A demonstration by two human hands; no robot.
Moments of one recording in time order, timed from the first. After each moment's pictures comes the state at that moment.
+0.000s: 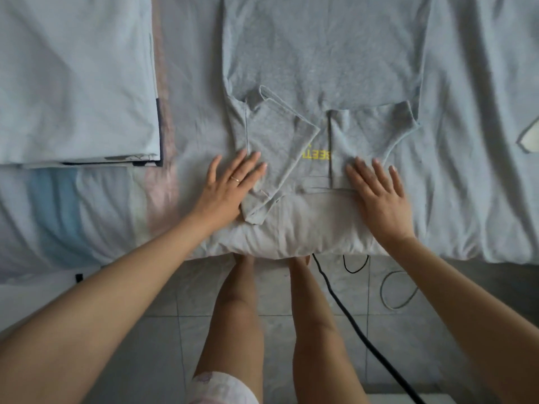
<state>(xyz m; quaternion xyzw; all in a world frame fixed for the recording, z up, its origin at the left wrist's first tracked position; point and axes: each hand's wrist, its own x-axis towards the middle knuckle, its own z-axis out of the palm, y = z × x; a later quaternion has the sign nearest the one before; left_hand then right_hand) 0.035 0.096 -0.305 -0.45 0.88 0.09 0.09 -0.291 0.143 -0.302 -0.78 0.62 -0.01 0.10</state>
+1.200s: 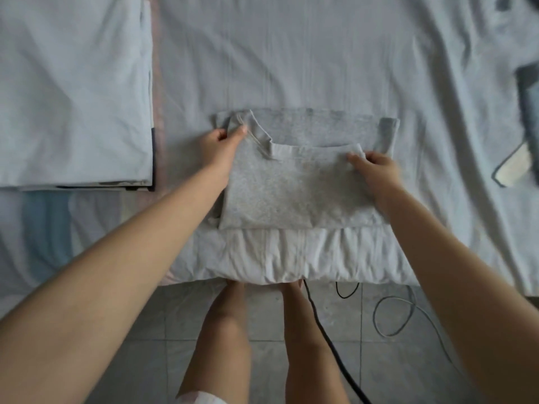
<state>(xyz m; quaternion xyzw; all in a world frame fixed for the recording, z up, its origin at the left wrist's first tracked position) -0.022 -0.024 -0.291 -0.77 0.25 0.51 -0.30 -0.291 0.026 -0.279 -0.25 0.79 -0.21 0.52</state>
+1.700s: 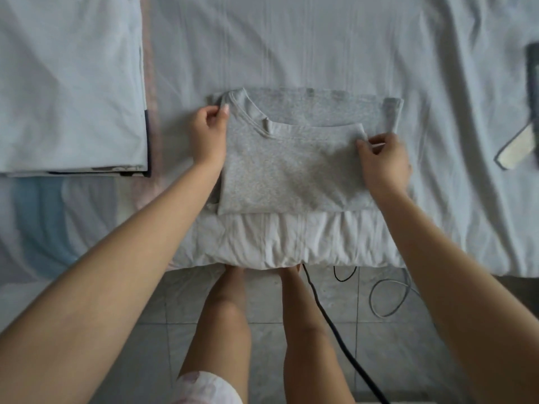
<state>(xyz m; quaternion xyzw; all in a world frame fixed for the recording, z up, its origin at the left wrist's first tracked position) -0.010 -0.020 -0.303 -0.78 0.36 0.38 -0.33 -0.282 0.035 -0.270 -0.36 0.88 -0.11 0.30</state>
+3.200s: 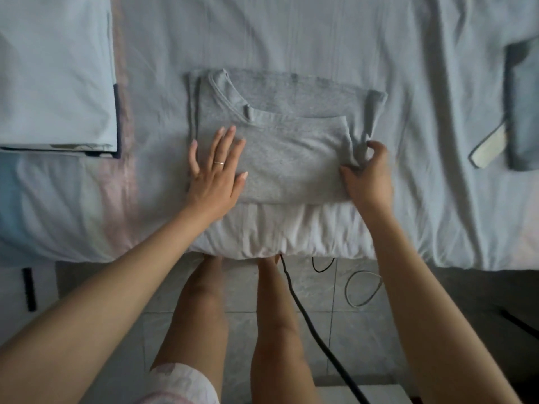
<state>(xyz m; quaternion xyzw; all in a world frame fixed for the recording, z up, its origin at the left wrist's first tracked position) -0.028 0.089 -0.309 -0.60 0.79 0.13 -0.02 -0.300 0.078 -0.262 -0.42 0.84 -0.08 0.34</state>
